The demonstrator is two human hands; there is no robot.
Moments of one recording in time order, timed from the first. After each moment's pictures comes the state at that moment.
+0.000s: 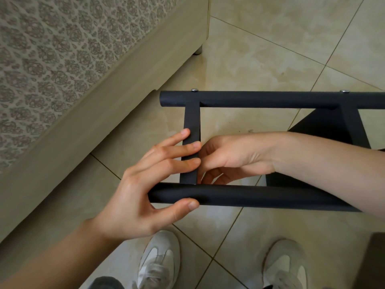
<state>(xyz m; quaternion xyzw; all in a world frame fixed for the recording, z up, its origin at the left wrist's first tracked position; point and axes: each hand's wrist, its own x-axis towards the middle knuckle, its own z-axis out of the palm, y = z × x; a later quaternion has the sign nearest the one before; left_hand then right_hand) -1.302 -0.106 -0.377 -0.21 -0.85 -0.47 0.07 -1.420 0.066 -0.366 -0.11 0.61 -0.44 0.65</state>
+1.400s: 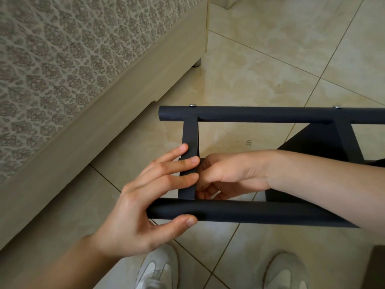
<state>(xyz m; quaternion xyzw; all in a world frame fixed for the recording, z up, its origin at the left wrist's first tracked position) -1.301 -0.106 -0.379 -0.20 -0.86 -0.47 0.07 -1.419 0.065 -0.372 -0.08 0.58 -0.45 0.67</state>
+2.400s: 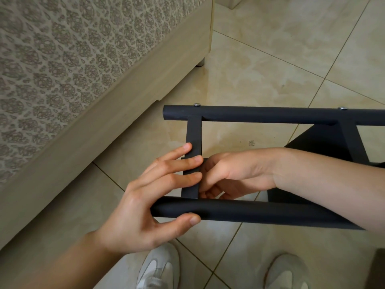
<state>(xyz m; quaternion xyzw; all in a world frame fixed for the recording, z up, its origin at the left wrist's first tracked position) -1.302 -0.106 -0.379 -0.20 -0.85 -0.48 0.08 -1.423 0.068 -0.365 -0.11 0.56 -0.43 0.70</state>
